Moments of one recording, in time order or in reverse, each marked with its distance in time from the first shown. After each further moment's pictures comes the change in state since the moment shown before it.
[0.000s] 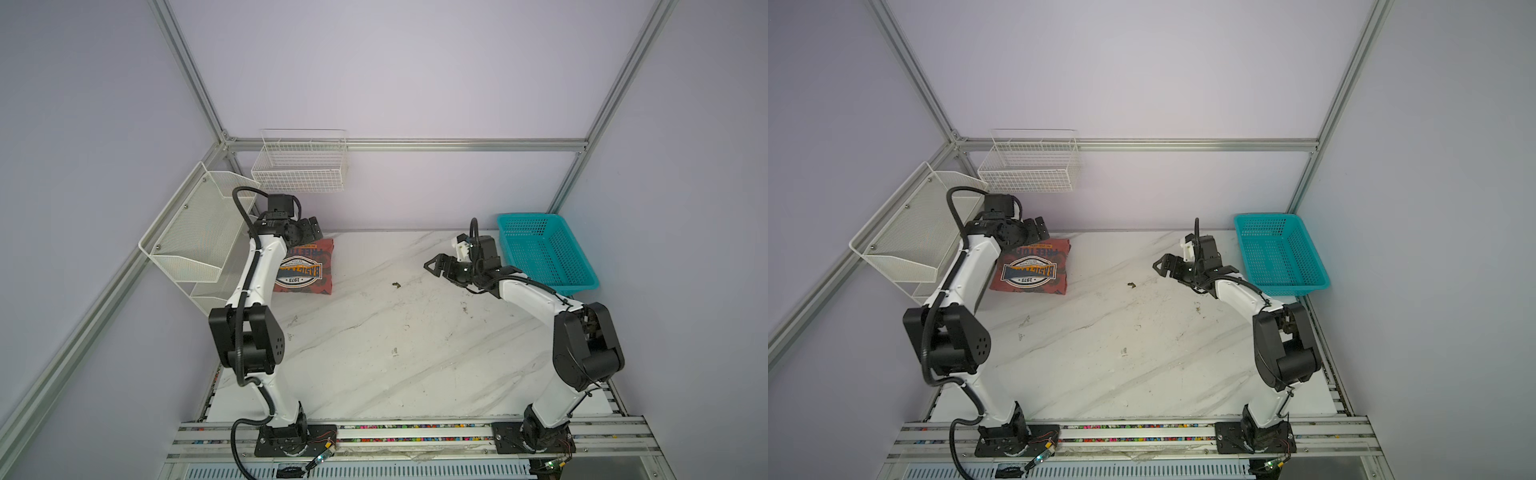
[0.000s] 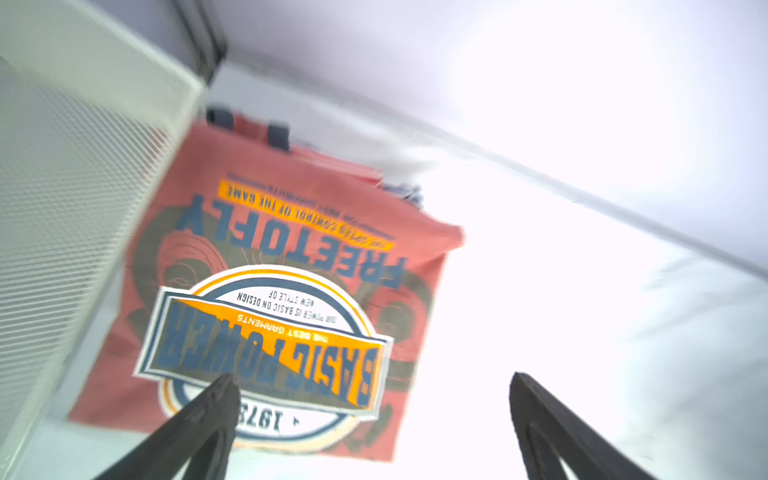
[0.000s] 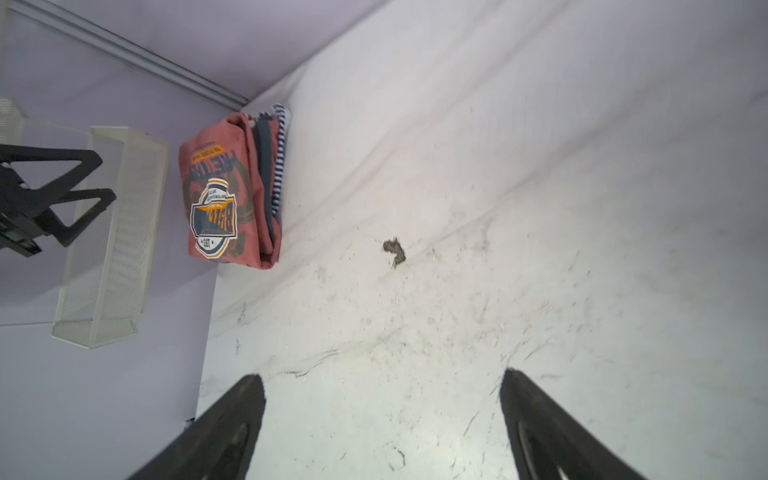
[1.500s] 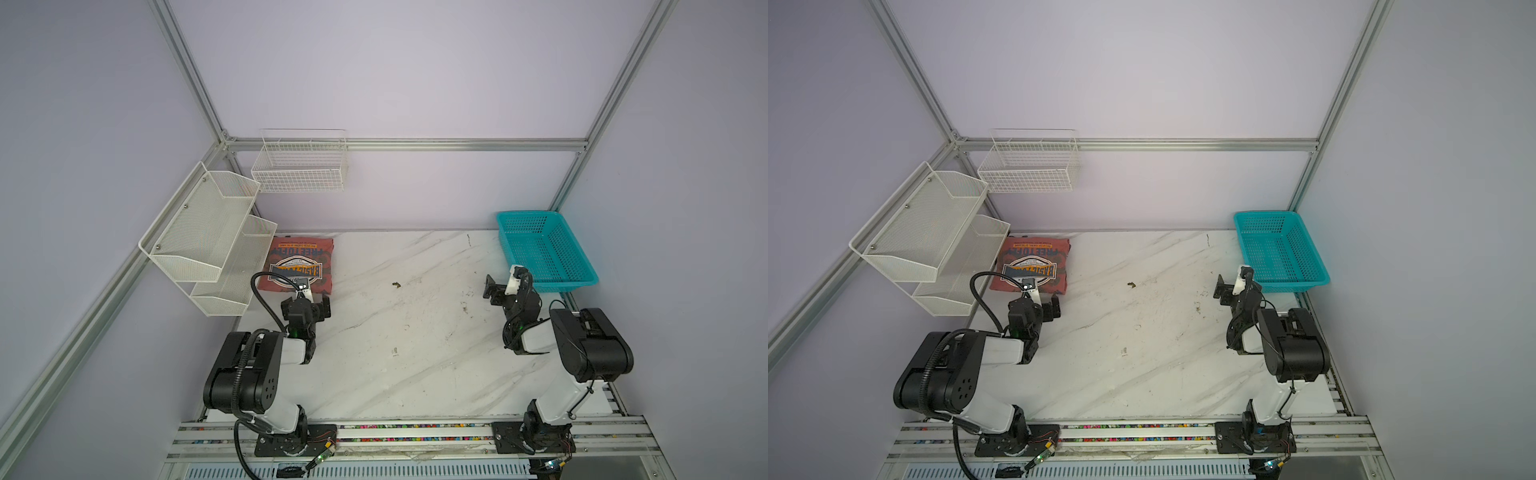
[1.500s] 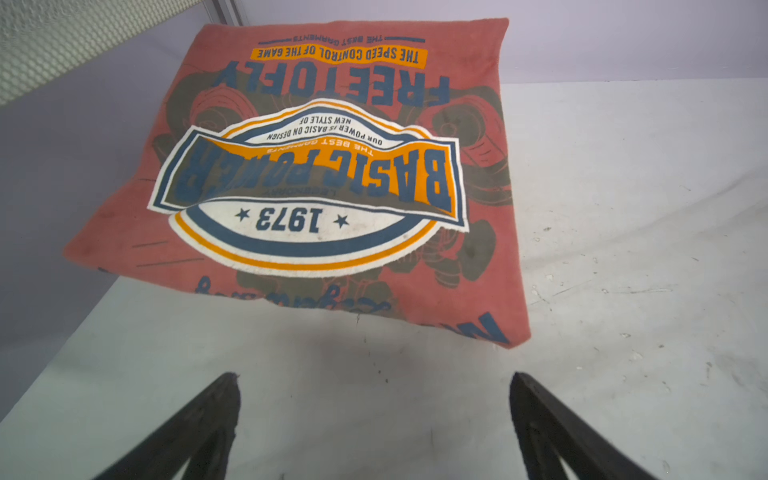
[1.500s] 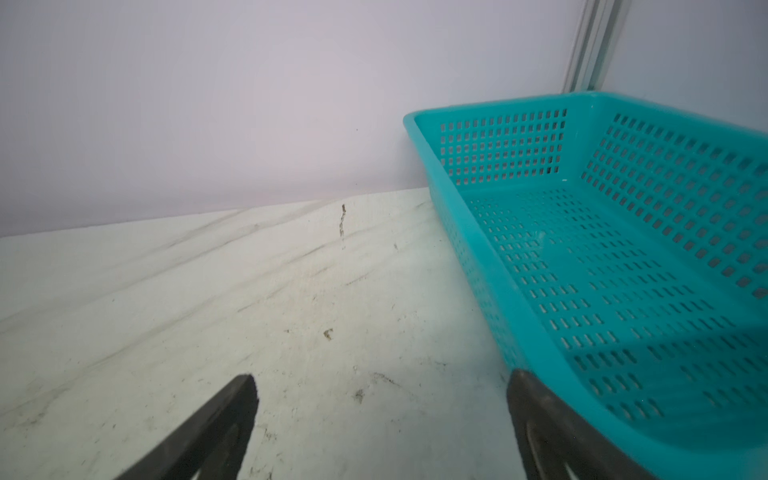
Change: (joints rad) left arm -0.075 -0.190 -1.404 1.549 -0.239 0.318; right arm -0.269 0.092 -0.762 1.297 0.513 -0.523
